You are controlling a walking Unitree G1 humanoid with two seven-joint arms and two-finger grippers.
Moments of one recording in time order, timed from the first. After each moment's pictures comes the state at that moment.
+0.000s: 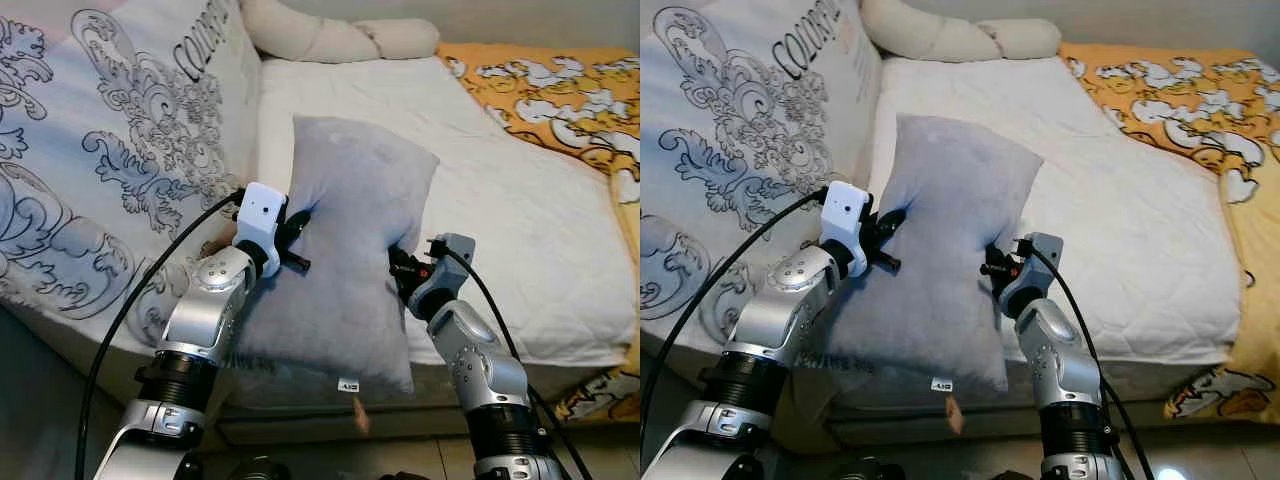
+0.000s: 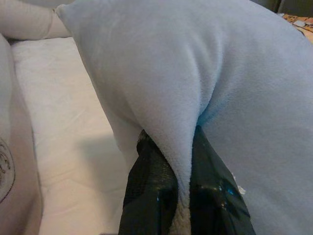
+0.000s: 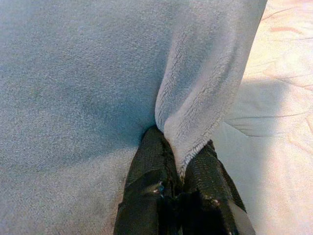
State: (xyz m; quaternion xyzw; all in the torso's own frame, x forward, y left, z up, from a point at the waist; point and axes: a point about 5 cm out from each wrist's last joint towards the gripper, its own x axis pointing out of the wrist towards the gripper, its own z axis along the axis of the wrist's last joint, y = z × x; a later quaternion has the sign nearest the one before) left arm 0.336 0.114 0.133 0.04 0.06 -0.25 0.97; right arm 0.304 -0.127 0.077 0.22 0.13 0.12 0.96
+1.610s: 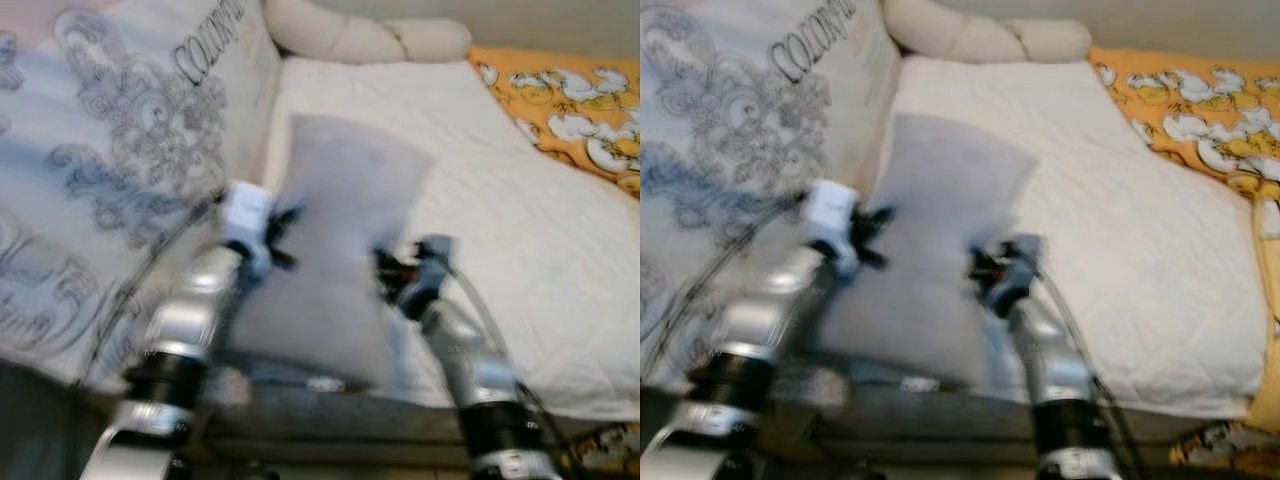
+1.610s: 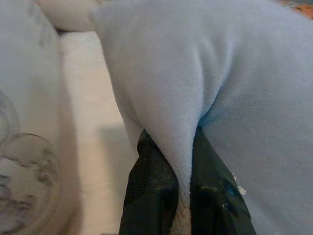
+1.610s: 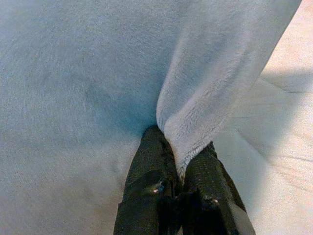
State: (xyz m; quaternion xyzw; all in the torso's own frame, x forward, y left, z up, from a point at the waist) left arm 0.338 0.137 0.134 0.04 0.06 -0.21 0.98; right arm 0.305 -0.105 0.075 0.19 0.14 0.18 0.95
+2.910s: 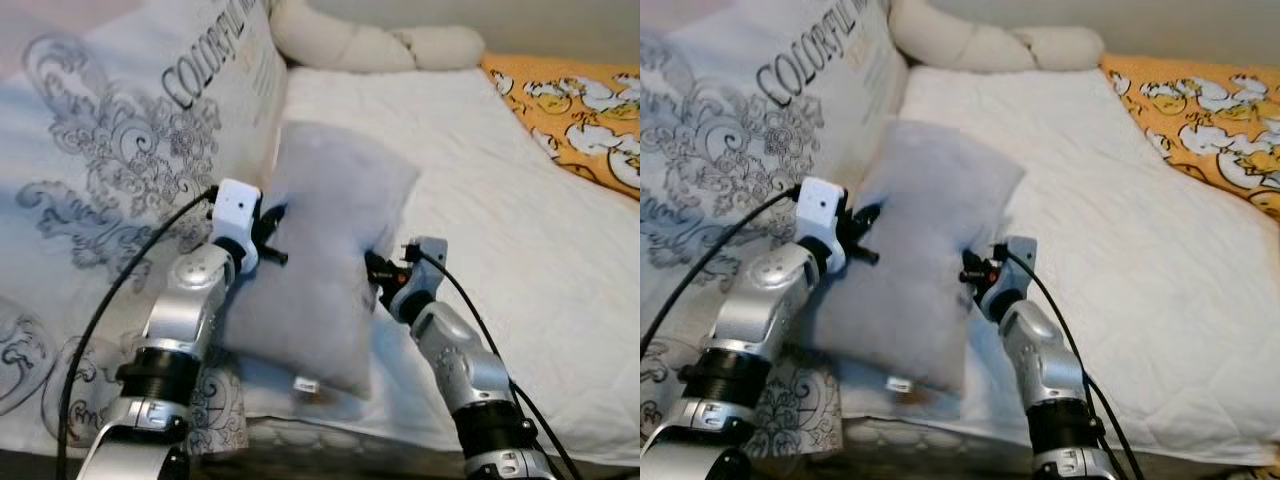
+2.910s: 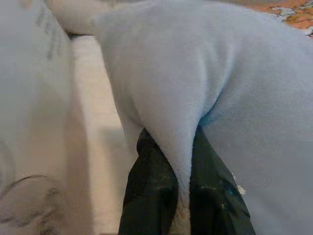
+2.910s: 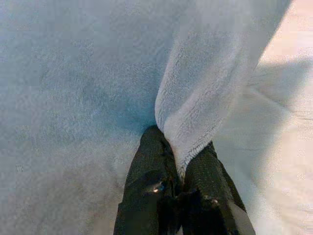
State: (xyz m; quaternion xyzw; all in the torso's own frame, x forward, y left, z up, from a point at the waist) left arm 0.340 0.133 0.133 0.04 0.07 -0.21 0.97; right arm 0.305 -0.112 0.069 0.20 0.15 0.15 0.96
